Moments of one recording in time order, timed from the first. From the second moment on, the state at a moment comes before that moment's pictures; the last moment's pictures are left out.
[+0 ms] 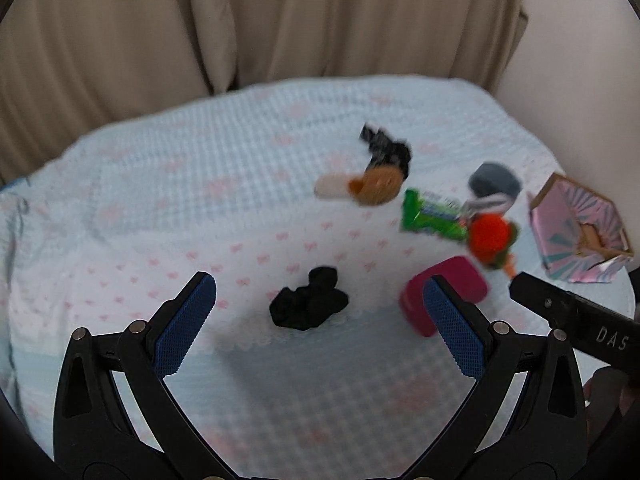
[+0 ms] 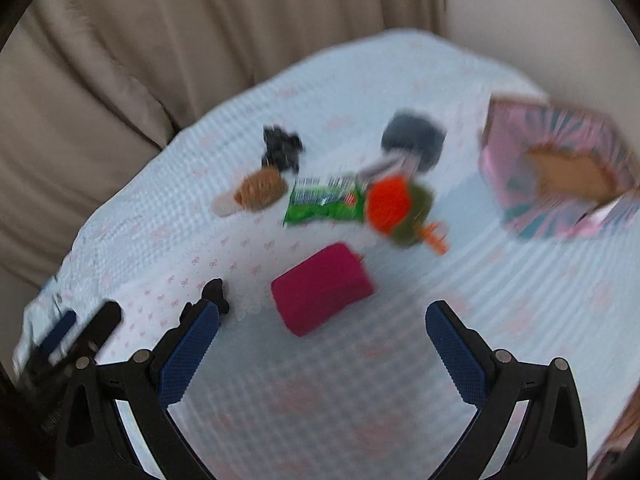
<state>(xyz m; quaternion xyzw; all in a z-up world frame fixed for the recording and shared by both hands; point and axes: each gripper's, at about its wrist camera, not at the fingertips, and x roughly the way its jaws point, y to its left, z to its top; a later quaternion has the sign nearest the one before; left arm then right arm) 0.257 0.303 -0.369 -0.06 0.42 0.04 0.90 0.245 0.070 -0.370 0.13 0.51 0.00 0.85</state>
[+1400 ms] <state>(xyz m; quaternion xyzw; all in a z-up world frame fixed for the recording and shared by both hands) 0.295 0.297 -0.406 -0.08 0.46 0.04 0.88 0.295 0.070 -0.418 0.25 0.53 -0.05 0.81</state>
